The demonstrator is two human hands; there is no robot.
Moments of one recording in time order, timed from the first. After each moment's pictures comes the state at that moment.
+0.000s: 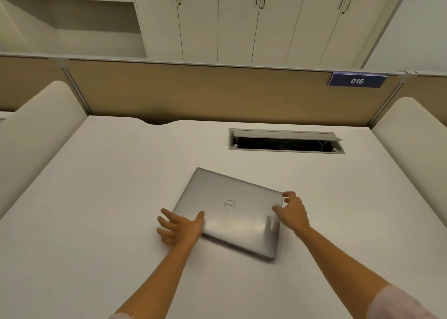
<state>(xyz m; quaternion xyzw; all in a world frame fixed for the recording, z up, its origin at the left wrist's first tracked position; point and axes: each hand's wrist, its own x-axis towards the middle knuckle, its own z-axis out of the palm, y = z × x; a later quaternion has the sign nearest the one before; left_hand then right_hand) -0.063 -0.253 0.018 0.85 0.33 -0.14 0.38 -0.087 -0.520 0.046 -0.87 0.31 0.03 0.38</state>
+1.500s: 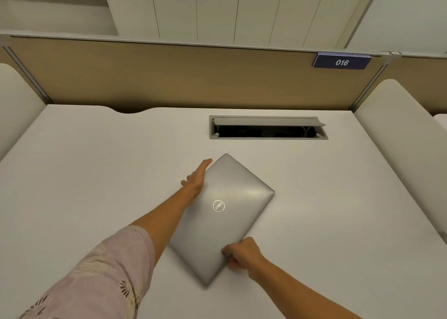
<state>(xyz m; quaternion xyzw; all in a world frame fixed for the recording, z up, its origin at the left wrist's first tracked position) 0.036 -0.326 0.053 0.76 0.17 -0.33 0.53 -0.144 -0.435 0.002 -0.66 0.43 0.25 0.56</state>
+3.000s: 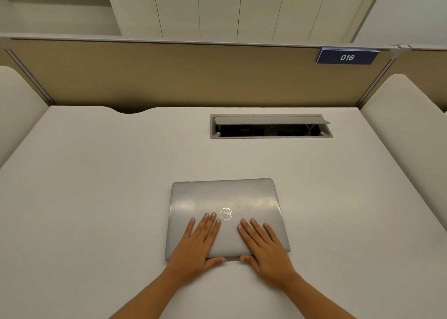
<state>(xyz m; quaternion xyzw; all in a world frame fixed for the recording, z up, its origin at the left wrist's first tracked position) -0.097 -0.268 -0.047 0.91 -0.40 -0.04 0.06 -0.174 -0.514 -0.053 -0.99 -0.14 -0.03 0.07</state>
